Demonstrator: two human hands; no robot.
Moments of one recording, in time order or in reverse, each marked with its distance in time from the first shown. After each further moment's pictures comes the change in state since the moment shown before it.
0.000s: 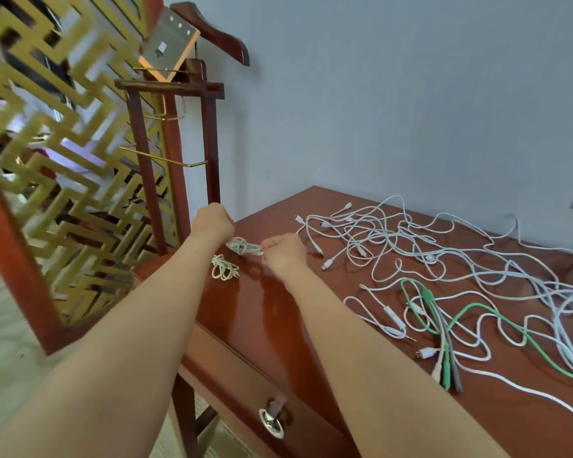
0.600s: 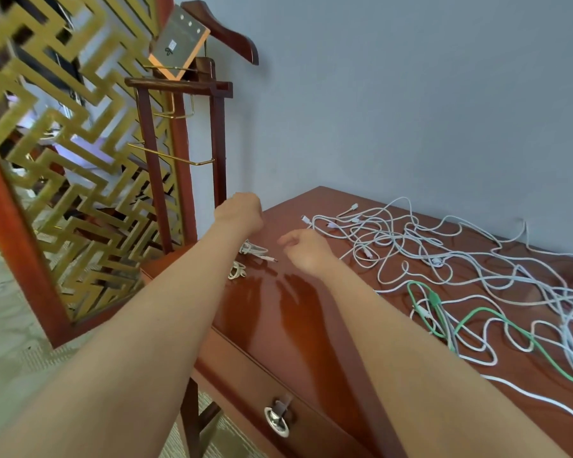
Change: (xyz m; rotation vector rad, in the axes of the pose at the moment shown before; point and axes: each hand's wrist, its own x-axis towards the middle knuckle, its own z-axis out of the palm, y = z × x) left_hand -0.009 0.038 -0.004 0.347 -0.085 0.202; right_hand 0.002 0.000 -0.036 -0.272 -0.156 -0.139
